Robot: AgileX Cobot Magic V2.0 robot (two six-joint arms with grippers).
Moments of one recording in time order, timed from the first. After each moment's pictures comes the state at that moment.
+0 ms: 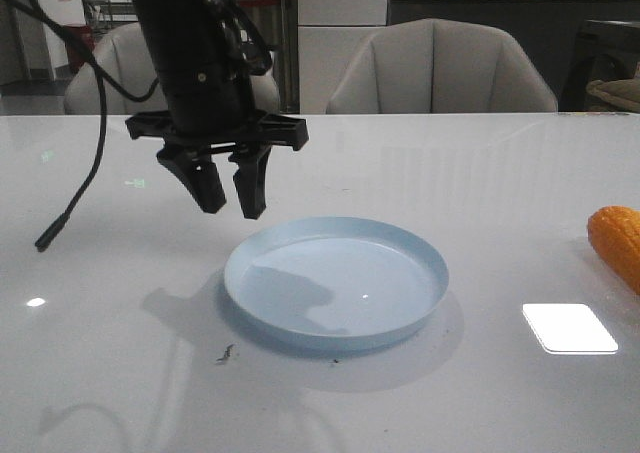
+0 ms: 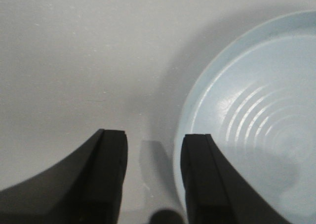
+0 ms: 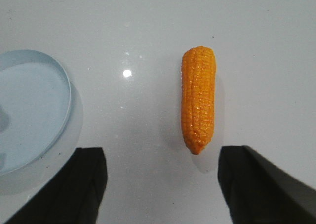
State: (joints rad) left arm -0.51 2.11 -1.78 -0.03 1.06 -0.05; right arm 0.03 0.89 -0.62 0.14 0.52 0.02
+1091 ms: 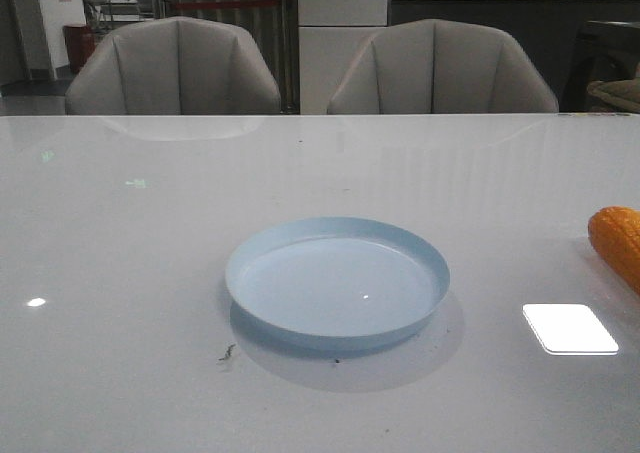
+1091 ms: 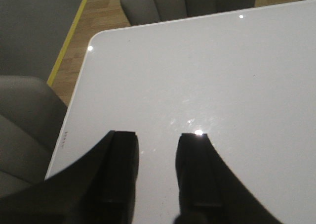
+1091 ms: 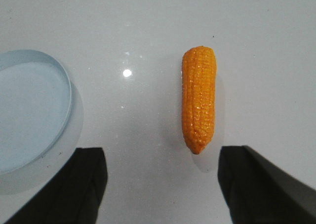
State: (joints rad) left arm -0.17 1.23 -1.36 0.43 0.78 -0.21; right arm 0.03 0.89 -0.62 0.14 0.52 0.02
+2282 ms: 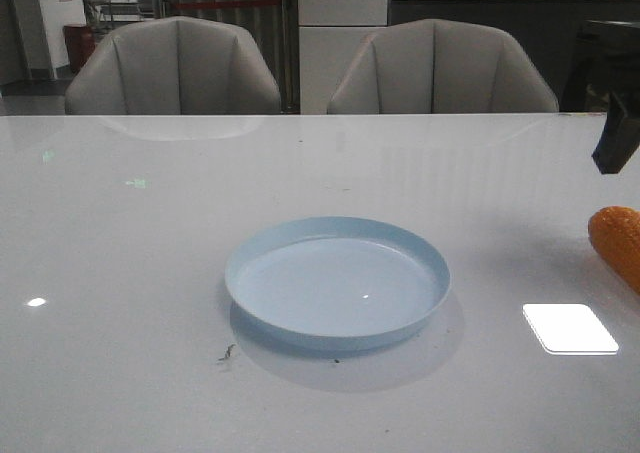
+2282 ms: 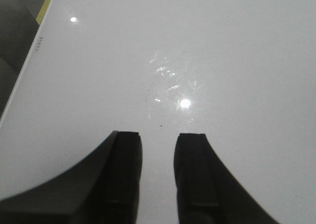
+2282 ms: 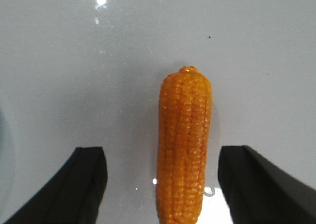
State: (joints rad) left arm -0.12 0.78 -0.64 0.37 0.57 -0.21; right arm 0.01 1.56 -1.02 0.06 0.56 0.02
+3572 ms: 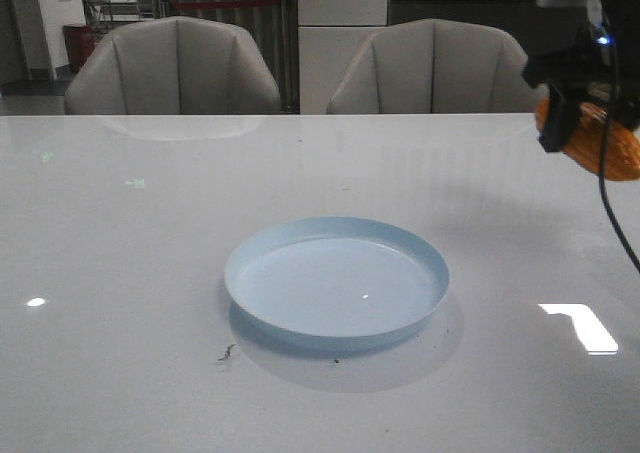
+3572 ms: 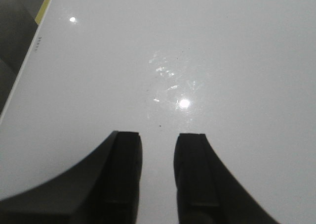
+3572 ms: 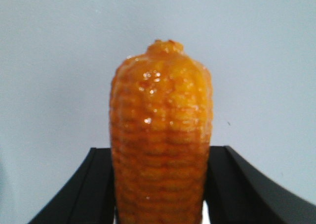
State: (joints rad) left arm -0.12 0.78 -0.64 0.37 0.57 -0.21; right arm 0.08 1.84 -1.45 0.05 0.75 -0.11
